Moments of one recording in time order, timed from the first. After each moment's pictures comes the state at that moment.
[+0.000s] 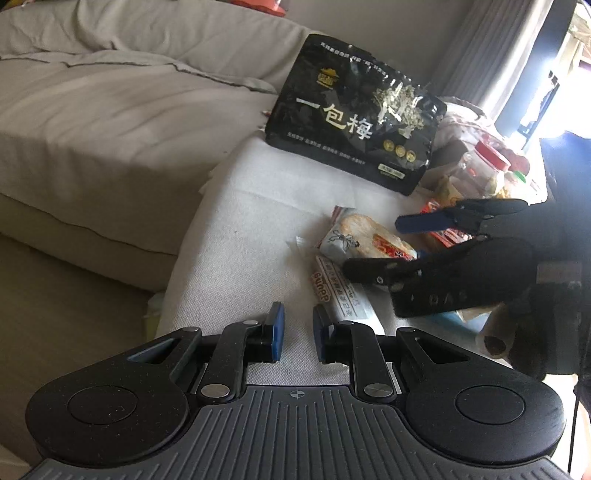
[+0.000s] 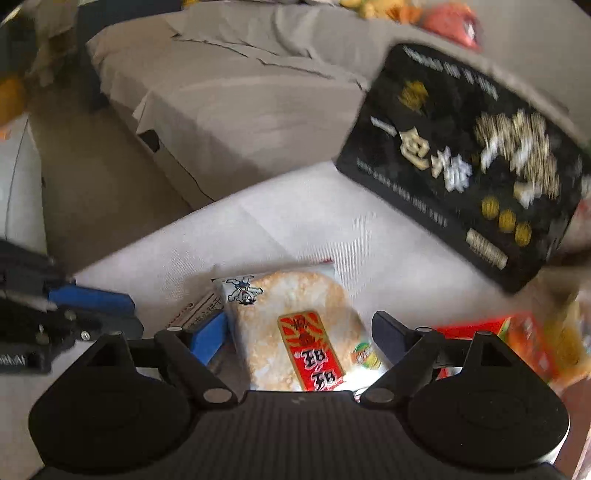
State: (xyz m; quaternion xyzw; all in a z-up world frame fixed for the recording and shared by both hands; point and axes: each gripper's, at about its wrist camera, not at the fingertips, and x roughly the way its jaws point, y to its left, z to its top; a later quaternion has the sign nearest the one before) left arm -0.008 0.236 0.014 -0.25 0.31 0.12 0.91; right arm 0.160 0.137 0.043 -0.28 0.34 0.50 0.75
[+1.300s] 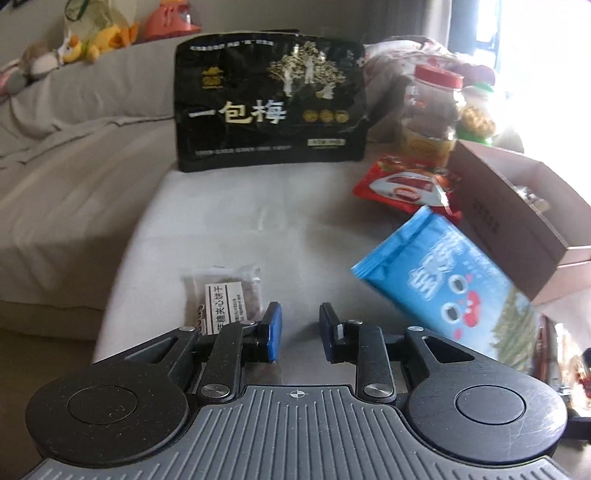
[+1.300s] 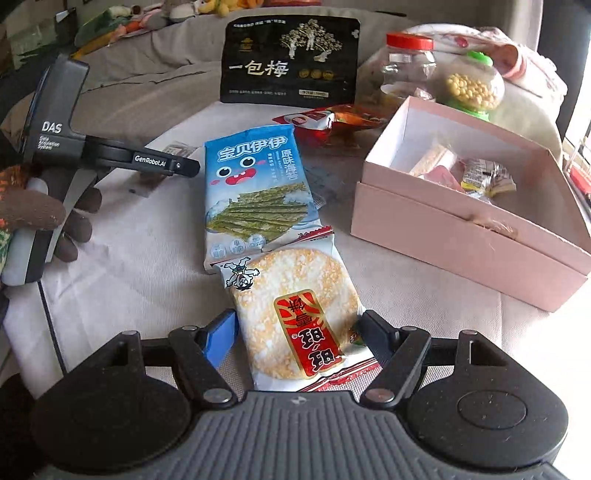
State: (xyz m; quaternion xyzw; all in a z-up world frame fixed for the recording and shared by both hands) left arm 0.065 0.163 0.018 -0.06 0.35 0.12 0.93; right arm 0.071 -0.089 0.037 -0.16 0.39 0.36 0.83
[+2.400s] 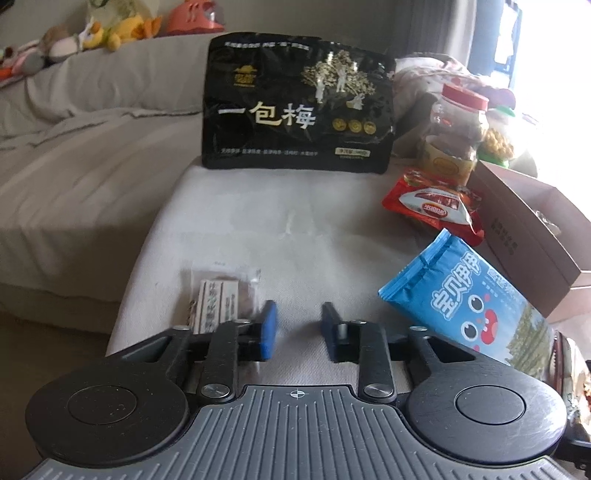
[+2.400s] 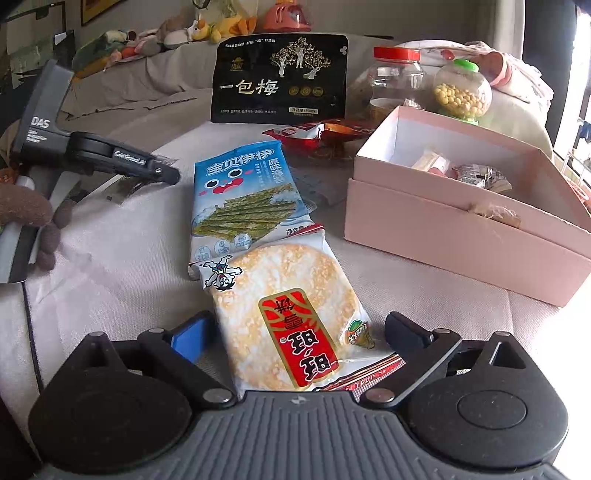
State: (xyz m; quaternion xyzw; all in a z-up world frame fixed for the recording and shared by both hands) left arm 0.058 0.183 0.016 -0.11 0.33 0.13 0.93; right arm 0.067 -0.098 0.014 -0.13 0.34 0.35 0.86
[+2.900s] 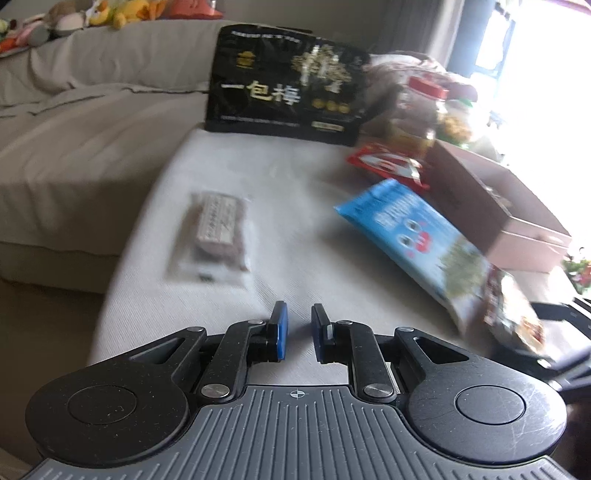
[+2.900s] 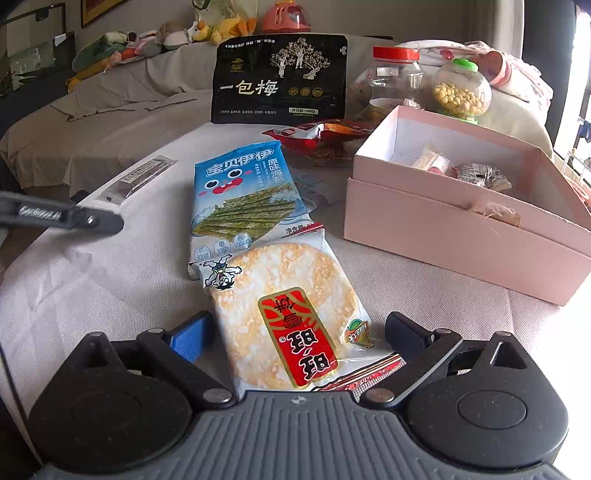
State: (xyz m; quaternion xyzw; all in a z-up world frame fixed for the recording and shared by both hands) left arm -0.023 0.158 0.018 -0.14 0.34 0.08 0.93; right arm 0.067 -0.099 0.013 -0.13 0.34 0.35 0.86
